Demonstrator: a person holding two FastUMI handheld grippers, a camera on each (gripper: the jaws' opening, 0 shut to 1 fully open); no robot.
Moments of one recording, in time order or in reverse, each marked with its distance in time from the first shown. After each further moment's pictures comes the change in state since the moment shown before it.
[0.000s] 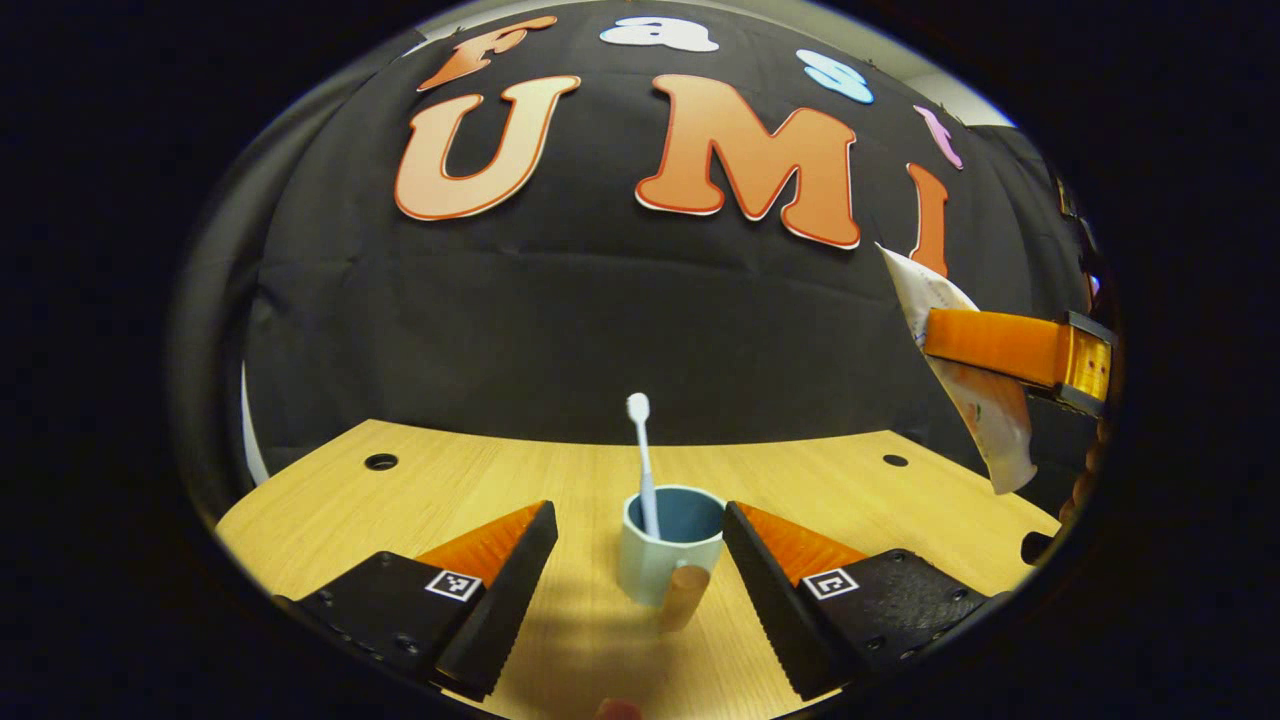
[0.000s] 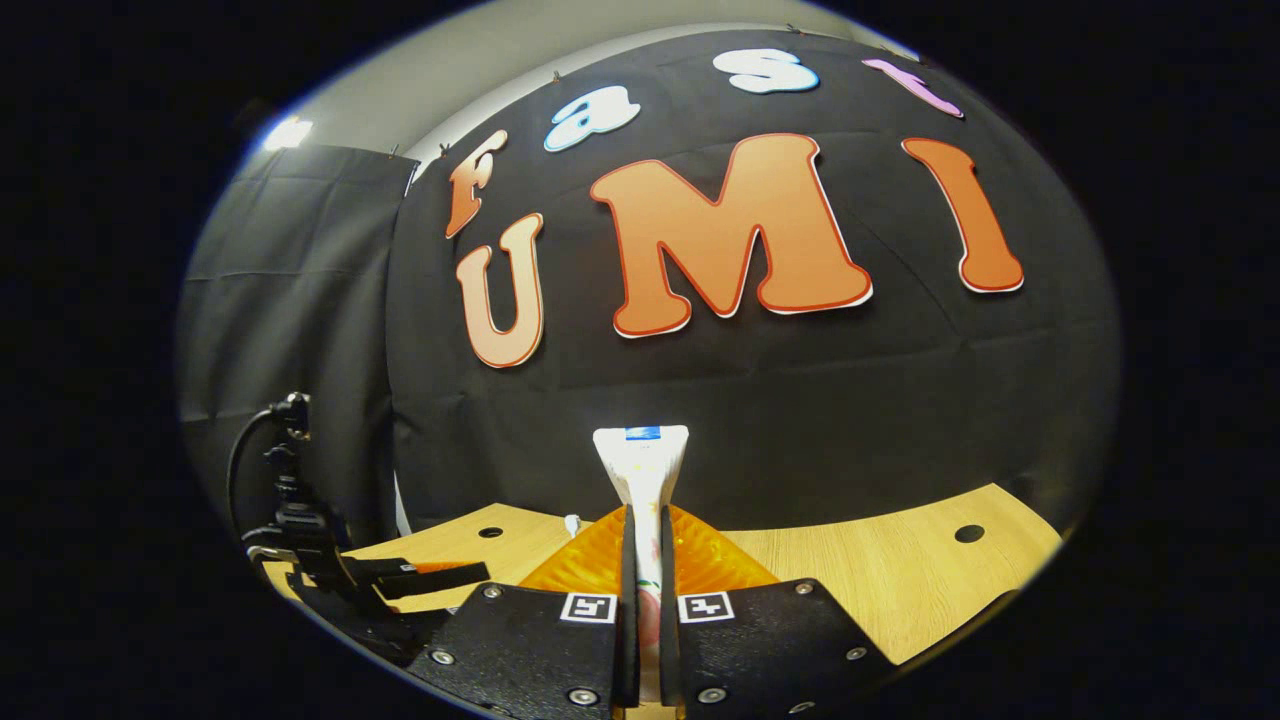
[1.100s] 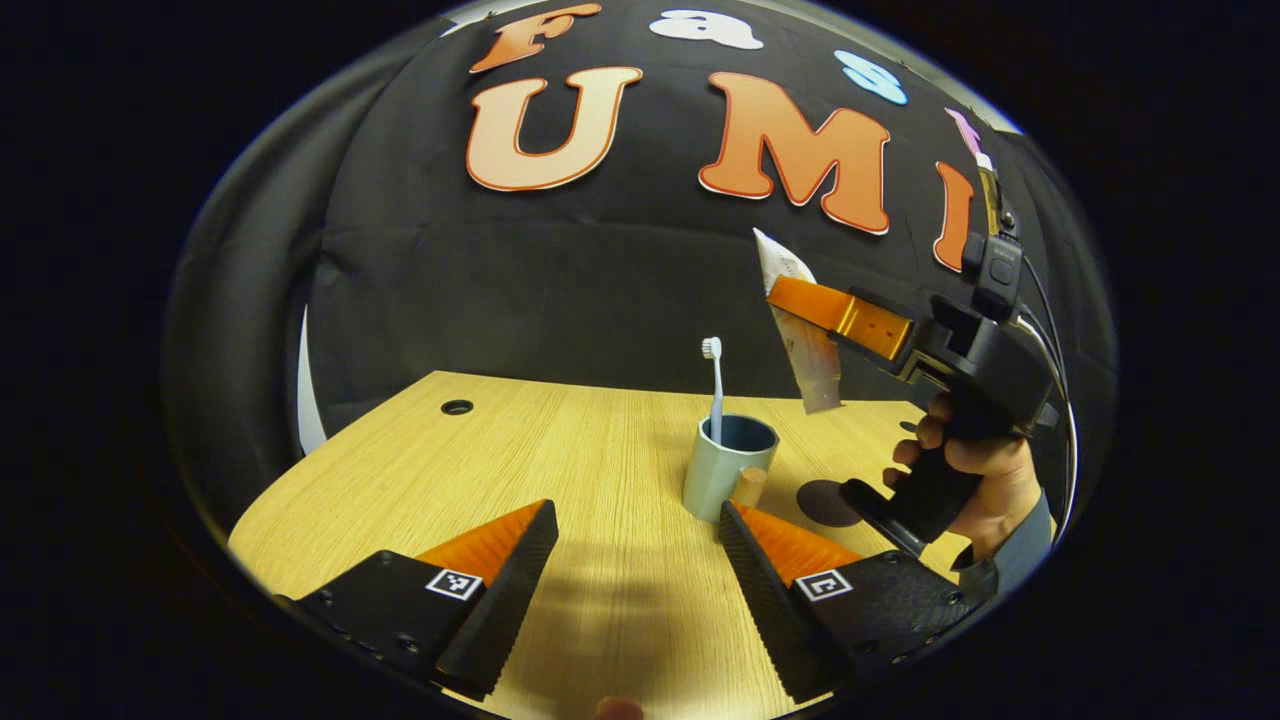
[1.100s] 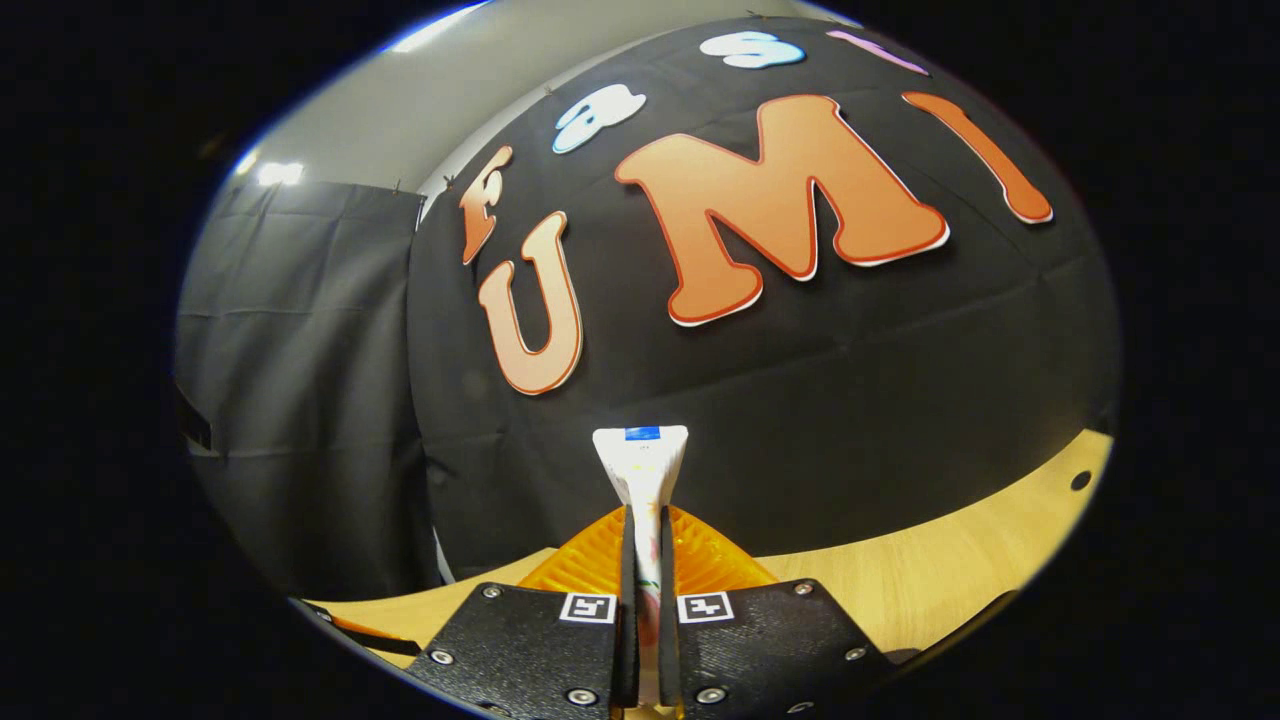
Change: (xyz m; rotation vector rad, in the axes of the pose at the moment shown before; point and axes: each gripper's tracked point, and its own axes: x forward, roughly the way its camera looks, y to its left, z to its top) left arm -0.083 0.045 -0.034 -0.061 0.113 0.078; right arm 0.095 0.073 -0.027 0.163 -0.108 0.143
